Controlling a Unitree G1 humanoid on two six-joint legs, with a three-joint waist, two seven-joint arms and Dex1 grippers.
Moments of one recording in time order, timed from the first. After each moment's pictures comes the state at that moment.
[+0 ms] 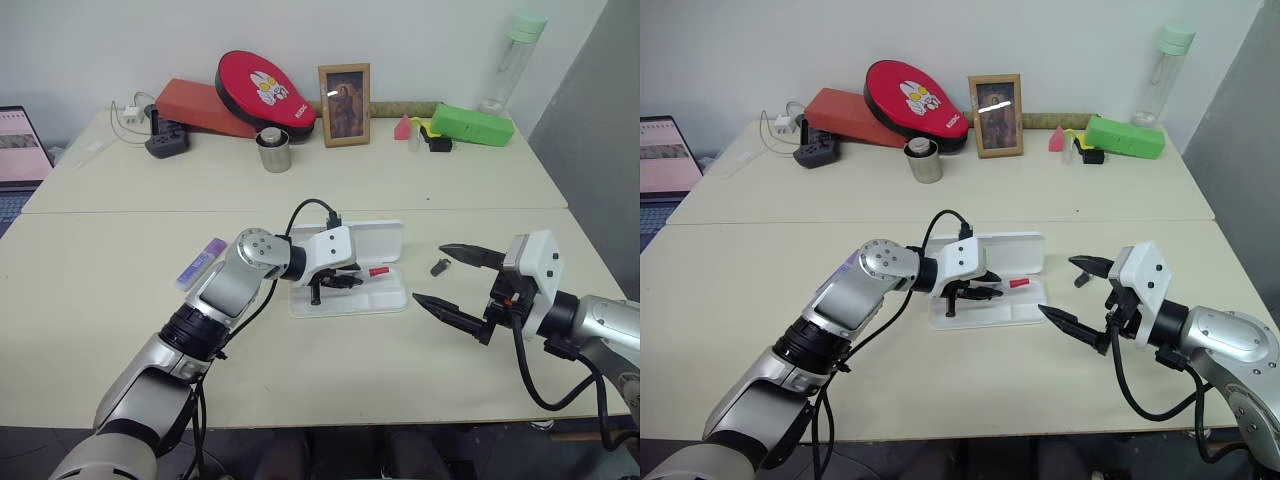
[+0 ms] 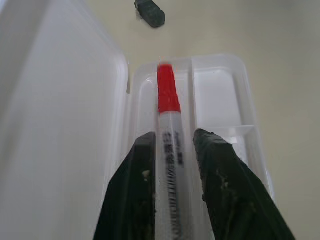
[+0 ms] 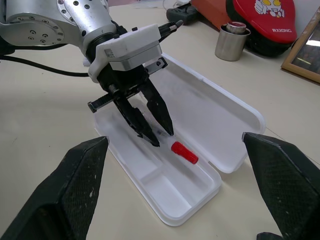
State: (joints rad) left arm -0.73 0.51 -0.44 0.09 -0.05 0.37 -1.06; right arm -0.06 -0.80 -0.22 -0.75 0.69 0.67 0.67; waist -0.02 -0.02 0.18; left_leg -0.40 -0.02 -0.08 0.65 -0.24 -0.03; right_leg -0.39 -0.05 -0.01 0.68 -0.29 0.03
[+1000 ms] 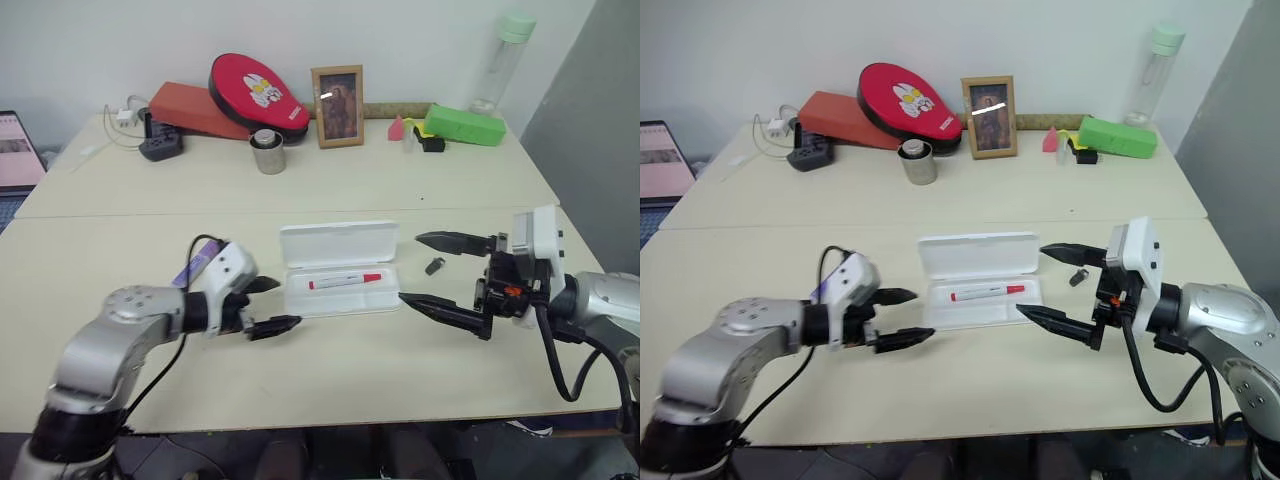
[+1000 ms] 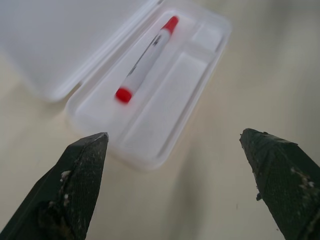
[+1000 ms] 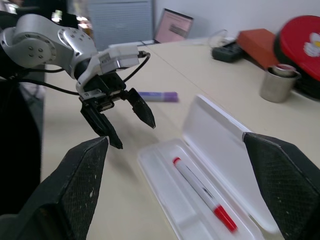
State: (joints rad) left arm -0.14 0.79 0.14 -0.47 -0.42 0.89 -0.98; right arm -0.26 -0.81 -0.16 -0.69 0.89 0.70 0.78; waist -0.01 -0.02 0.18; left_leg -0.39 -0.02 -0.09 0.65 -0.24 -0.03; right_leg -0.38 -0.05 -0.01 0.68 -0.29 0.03
